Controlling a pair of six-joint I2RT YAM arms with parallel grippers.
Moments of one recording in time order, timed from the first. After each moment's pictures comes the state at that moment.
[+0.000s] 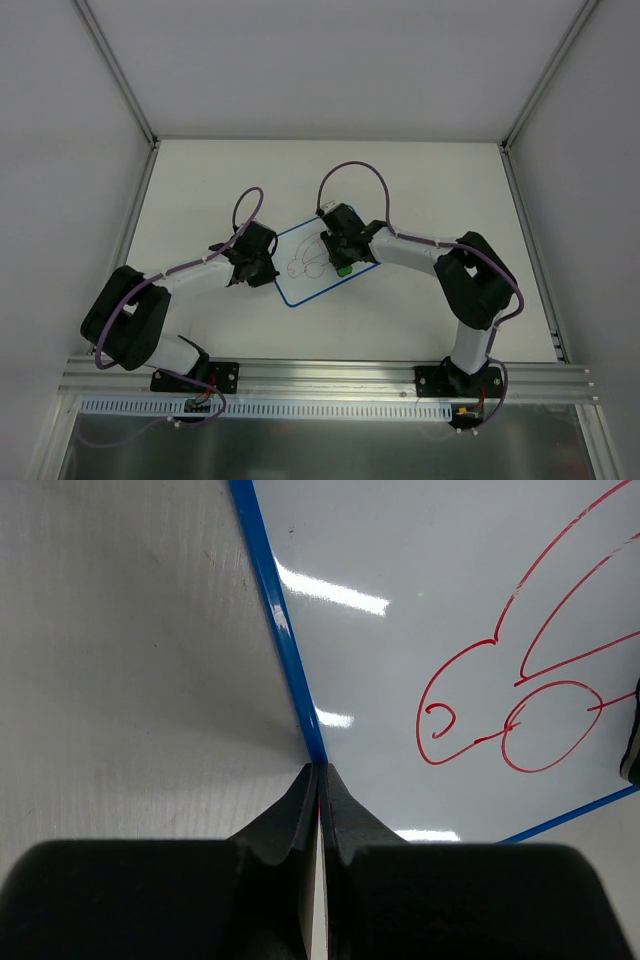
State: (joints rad) left arm -0.55 1.43 0.68 -0.33 -0.12 -0.85; right arm 0.80 1.83 1.16 -0.35 0.13 0.21
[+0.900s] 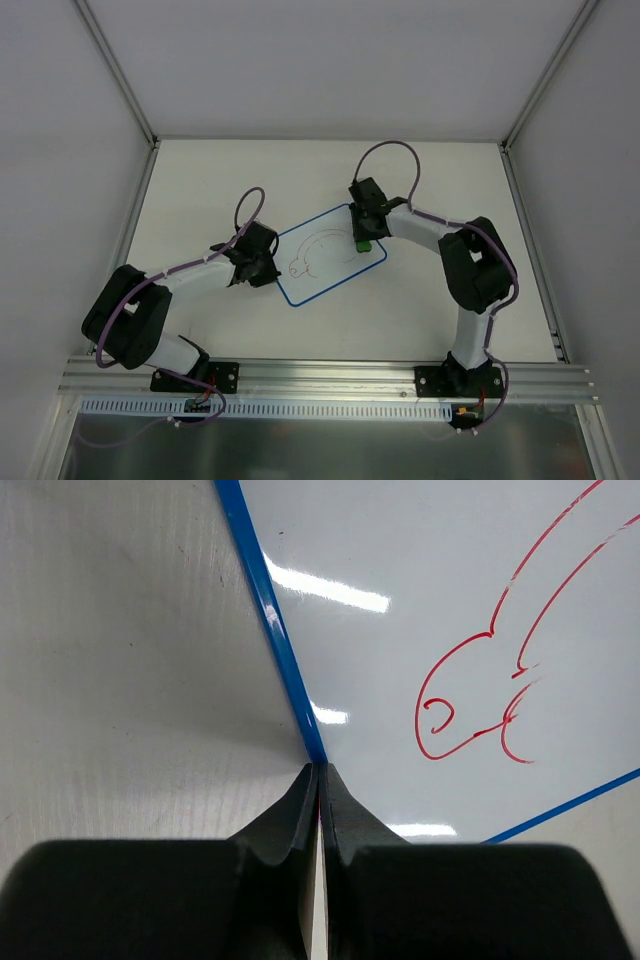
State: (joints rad) left arm -0.56 1.44 0.68 -0.33 -0.11 -0.85; right arm 0.63 1.92 1.27 -0.38 0.16 0.32
